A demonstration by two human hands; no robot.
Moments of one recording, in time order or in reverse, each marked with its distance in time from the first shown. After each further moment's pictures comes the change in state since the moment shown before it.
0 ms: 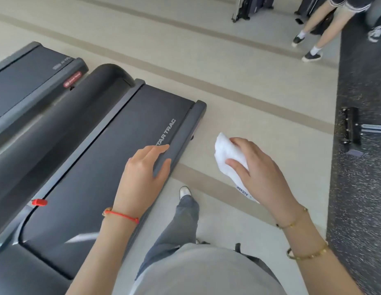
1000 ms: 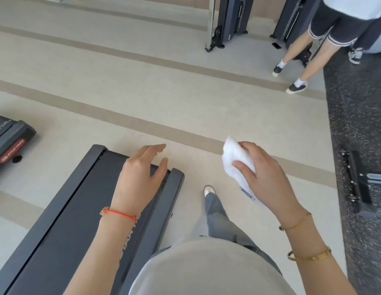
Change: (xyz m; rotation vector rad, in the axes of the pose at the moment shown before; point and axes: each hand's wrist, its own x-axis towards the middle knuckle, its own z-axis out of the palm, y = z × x) left_hand 0.637 0.040 0.175 -0.041 -0.026 0.122; right_hand 0.573 0.238 -0.087 0.045 0.126 0.134
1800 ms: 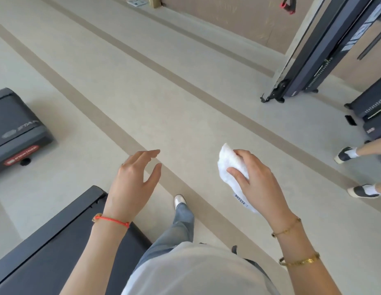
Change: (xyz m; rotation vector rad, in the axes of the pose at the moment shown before) left_hand 0.501 -0.150 0.030 0.035 0.268 -0.309; right_hand 0.626 -0.020 0.078 0.003 -0.218 -0.286
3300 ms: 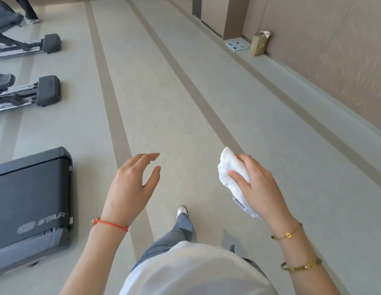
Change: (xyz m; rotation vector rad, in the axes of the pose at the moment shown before) left_hand 1.019 -0.444 -0.125 0.178 0.295 -0.314; right_hand 1.177 -0.296 0.298 0.158 -0.250 -0.344
